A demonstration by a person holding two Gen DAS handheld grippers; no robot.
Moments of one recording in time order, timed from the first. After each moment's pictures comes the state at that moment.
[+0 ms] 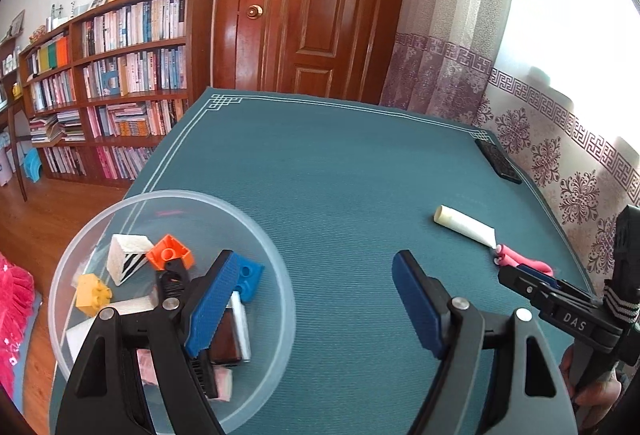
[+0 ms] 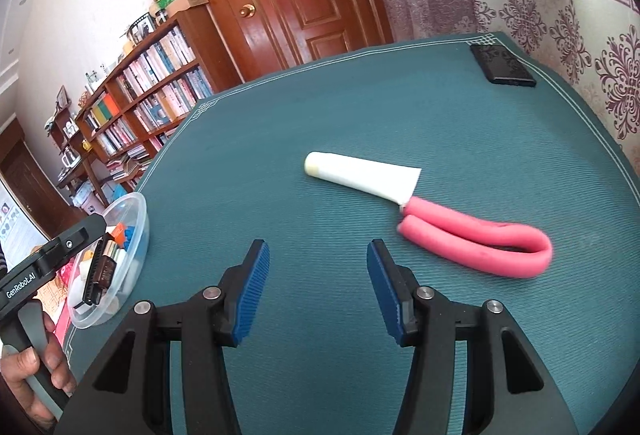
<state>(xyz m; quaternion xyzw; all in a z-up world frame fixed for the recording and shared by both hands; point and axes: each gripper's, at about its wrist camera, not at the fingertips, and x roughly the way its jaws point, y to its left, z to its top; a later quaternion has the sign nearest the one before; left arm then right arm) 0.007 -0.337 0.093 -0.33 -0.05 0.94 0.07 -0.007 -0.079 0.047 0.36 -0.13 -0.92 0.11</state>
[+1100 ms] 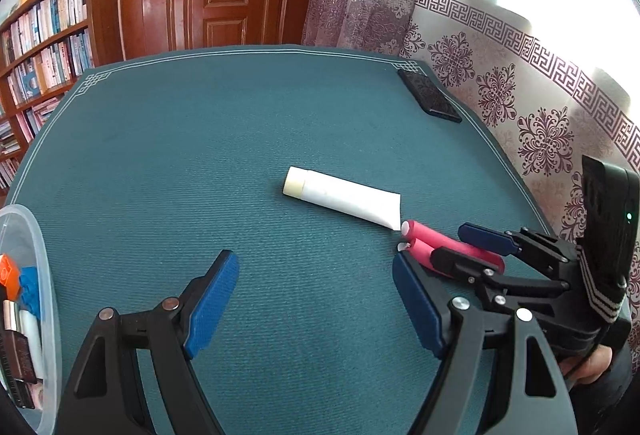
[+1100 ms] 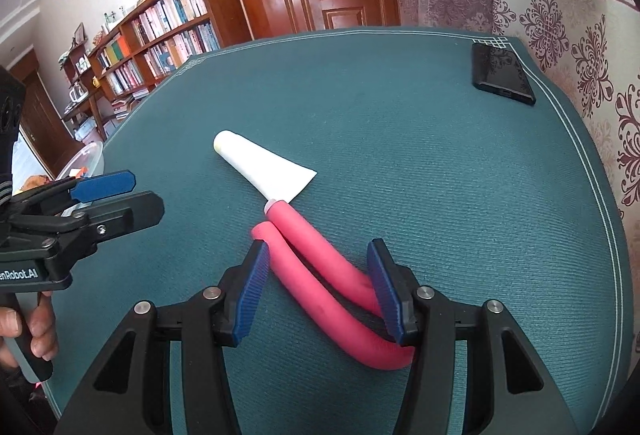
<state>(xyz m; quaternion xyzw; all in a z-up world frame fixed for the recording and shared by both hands) -0.045 -0.187 0.063 -0.41 -0.01 0.90 0.16 -0.056 -0.005 0.019 0.41 -0.03 -0.90 0.17</state>
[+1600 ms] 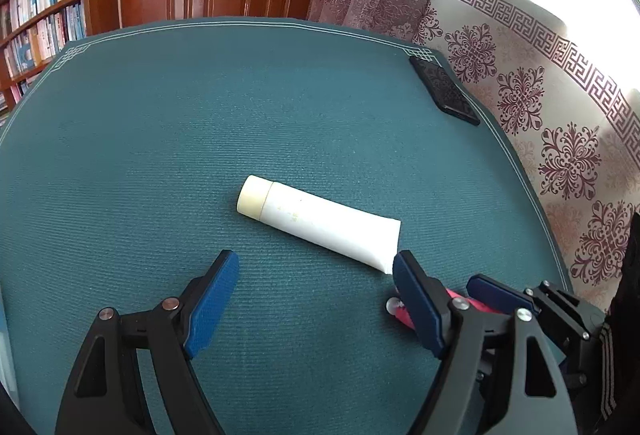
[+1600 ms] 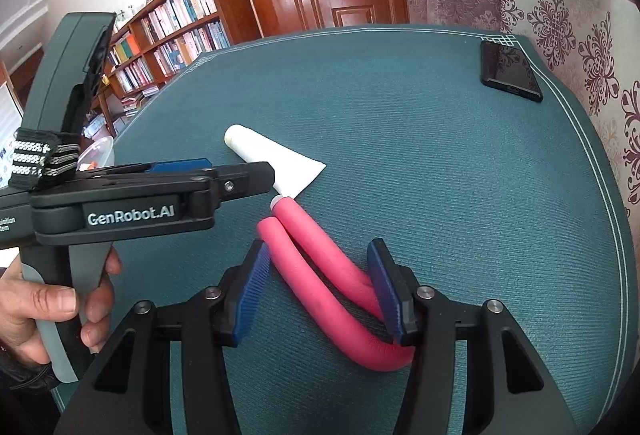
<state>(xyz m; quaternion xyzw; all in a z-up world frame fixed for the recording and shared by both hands) -0.098 -0.161 0.042 -0.45 -0.05 0.88 0.15 -0.051 -0.002 0.019 0.41 -0.03 -0.89 0.19</state>
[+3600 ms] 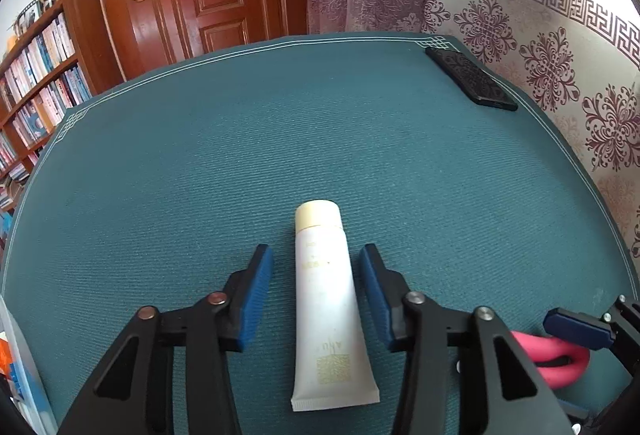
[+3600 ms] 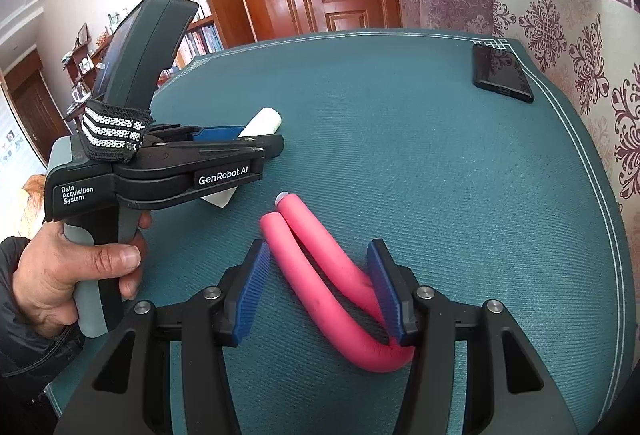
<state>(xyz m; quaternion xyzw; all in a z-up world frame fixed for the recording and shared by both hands) -0.126 -0.141 0.025 -0.41 0.07 0.90 0.12 -0.048 -0.007 0.017 0.40 -0.03 -0.90 0.17</state>
